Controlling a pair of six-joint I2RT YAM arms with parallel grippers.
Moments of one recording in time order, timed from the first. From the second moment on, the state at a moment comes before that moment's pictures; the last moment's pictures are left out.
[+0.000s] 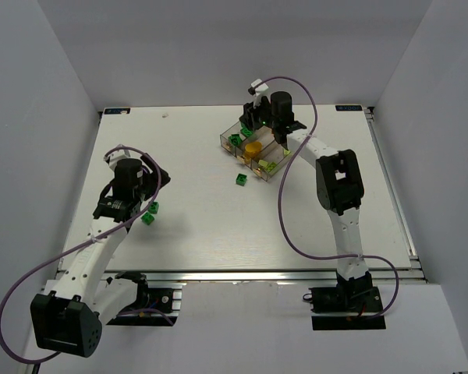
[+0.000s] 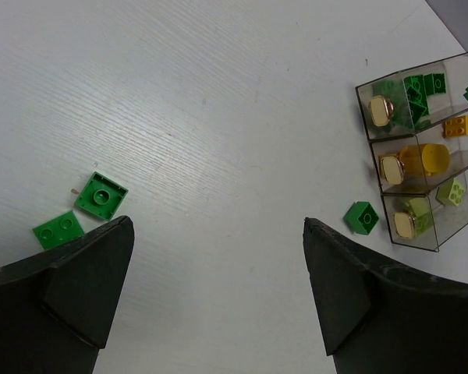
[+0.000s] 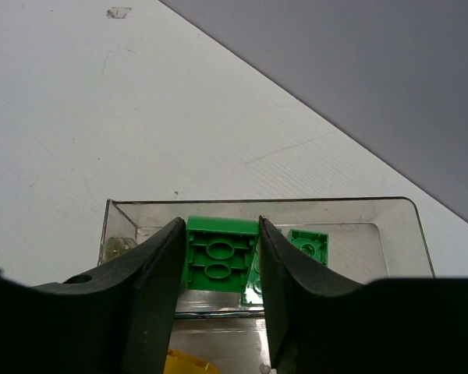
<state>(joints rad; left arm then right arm) -0.18 0.98 0.78 -0.38 -0.22 -0.72 0.40 2.31 1.87 0.19 -0.38 -0.13</state>
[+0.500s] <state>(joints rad) -0.18 1.01 0.78 -0.43 -0.23 -0.73 0.40 2.30 1.85 0.21 -0.49 -0.18</state>
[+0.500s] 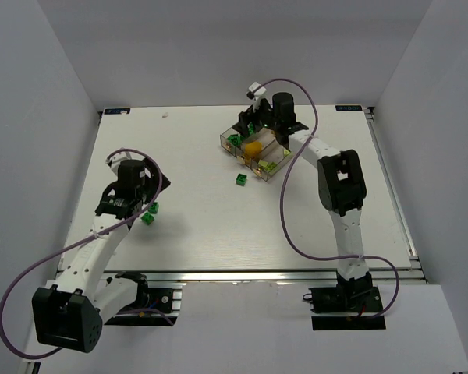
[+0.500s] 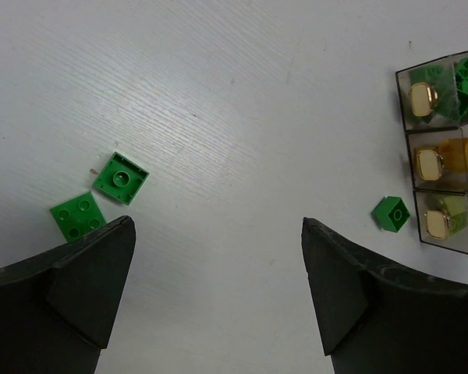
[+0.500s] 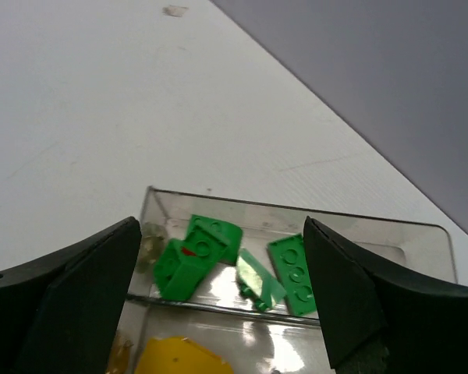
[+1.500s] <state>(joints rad) -0.13 1.52 0.87 -0.57 -0.22 -1.12 0.38 1.75 1.33 -0.02 -1.07 -0.36</state>
